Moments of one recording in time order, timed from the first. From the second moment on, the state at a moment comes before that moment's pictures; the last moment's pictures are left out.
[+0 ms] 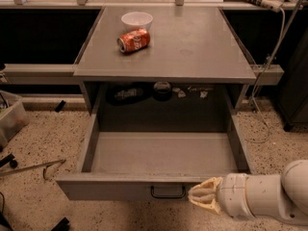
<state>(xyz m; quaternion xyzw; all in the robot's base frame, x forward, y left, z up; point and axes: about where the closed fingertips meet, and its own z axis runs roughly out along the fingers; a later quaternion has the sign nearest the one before) 0.355 -0.117 0.681 -0.57 0.72 0.18 0.35</state>
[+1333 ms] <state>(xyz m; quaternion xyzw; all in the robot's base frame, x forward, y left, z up) 0.435 -0.120 0.672 -0.55 0.73 0.10 0.39</state>
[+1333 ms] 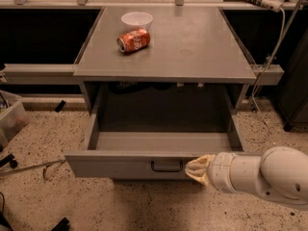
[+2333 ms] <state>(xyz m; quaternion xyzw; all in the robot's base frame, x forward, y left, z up) 0.459 -0.115 0.667 -0.55 0.73 0.09 0.39</state>
